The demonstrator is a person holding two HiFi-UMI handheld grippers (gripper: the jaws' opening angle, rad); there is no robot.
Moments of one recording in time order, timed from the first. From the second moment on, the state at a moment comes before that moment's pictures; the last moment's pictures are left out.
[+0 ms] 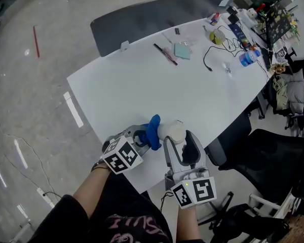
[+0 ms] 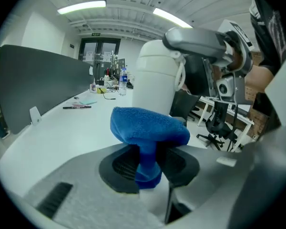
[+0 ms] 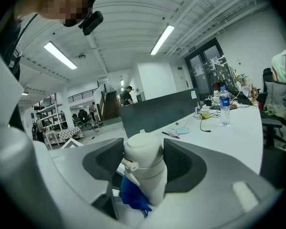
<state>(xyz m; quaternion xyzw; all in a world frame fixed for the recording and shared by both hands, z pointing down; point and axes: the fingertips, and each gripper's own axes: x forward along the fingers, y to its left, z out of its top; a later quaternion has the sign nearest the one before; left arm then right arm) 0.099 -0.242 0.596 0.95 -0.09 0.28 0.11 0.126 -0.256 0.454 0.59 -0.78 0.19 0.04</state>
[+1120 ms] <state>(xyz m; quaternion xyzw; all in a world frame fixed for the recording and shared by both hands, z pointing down) 0.098 -0.237 0.488 0.97 -0.07 0.23 0.00 0.128 -0.250 0.451 0.59 -0.78 0.19 0.03</state>
